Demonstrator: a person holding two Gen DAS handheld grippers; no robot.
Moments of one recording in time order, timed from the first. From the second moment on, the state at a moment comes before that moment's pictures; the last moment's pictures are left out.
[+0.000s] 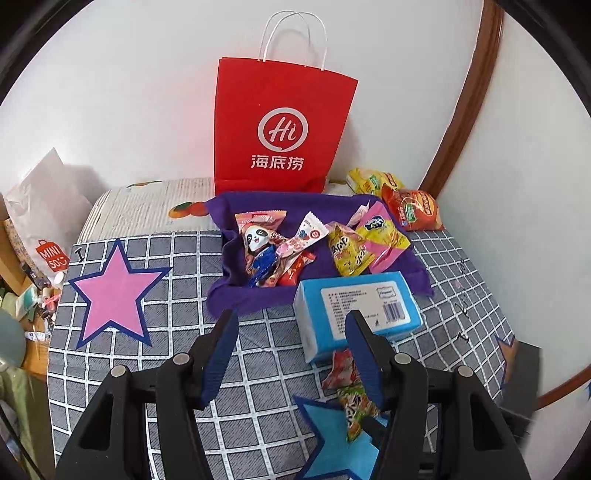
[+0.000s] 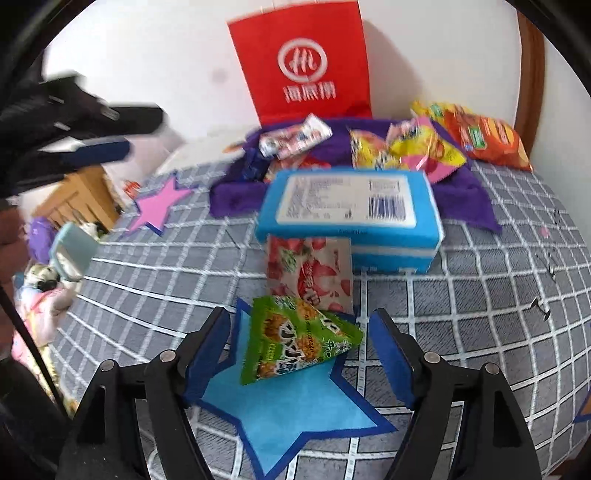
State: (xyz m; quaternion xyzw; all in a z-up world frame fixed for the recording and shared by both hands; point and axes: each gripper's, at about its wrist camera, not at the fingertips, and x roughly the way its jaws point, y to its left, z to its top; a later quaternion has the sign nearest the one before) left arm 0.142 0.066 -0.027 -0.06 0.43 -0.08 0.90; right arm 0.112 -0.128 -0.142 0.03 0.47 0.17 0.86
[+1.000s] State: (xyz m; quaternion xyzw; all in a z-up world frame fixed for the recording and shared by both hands) left arm 0.154 -0.020 -0.123 -0.04 0.51 -0.16 0.84; right arm 0.096 -0.196 -0.161 0.06 0.47 0.23 0.85
